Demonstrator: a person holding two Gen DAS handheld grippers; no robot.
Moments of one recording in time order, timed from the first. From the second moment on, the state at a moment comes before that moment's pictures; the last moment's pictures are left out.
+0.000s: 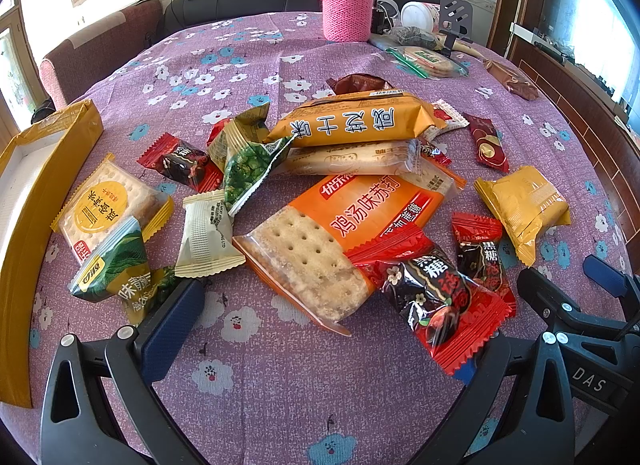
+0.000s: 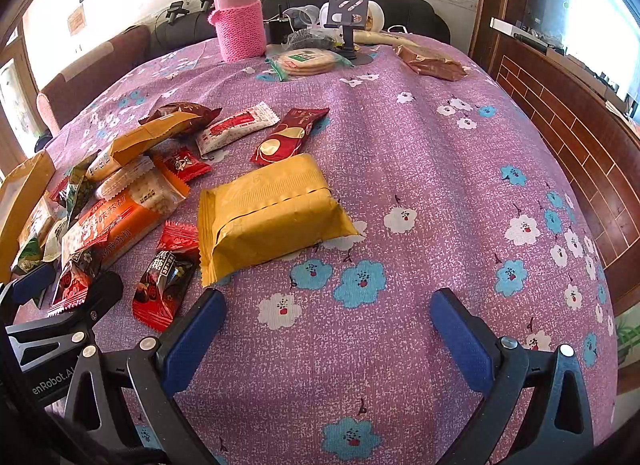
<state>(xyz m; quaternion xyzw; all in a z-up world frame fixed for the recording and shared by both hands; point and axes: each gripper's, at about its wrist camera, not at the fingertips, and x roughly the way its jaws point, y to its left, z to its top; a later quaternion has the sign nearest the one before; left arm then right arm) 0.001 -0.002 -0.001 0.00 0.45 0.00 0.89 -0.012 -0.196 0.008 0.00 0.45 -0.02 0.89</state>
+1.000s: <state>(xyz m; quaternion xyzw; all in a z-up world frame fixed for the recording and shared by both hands) -0.097 0.091 0.070 -0.07 0.41 -0.17 0.89 -0.043 -0.179 0.012 -0.02 0.47 -0.05 0.88</state>
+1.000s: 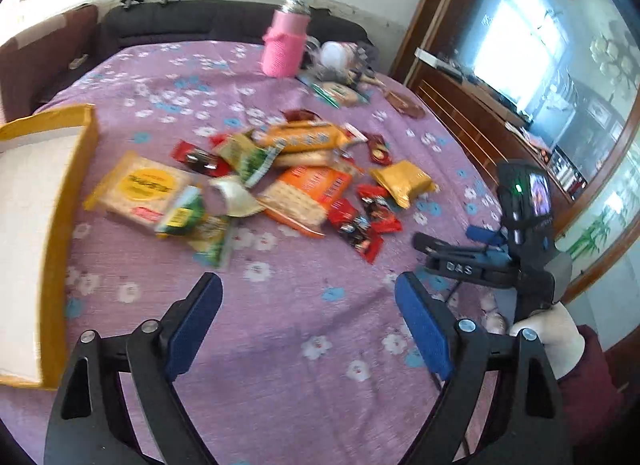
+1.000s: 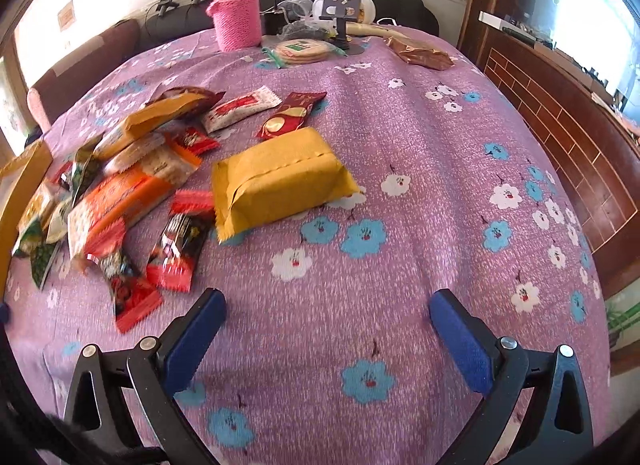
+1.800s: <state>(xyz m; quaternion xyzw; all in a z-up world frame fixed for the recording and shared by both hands) -0.043 0.117 0.046 -0.08 0.43 -0.15 0.89 -0.035 -0.089 0.018 -0.01 0.42 0.15 0.90</state>
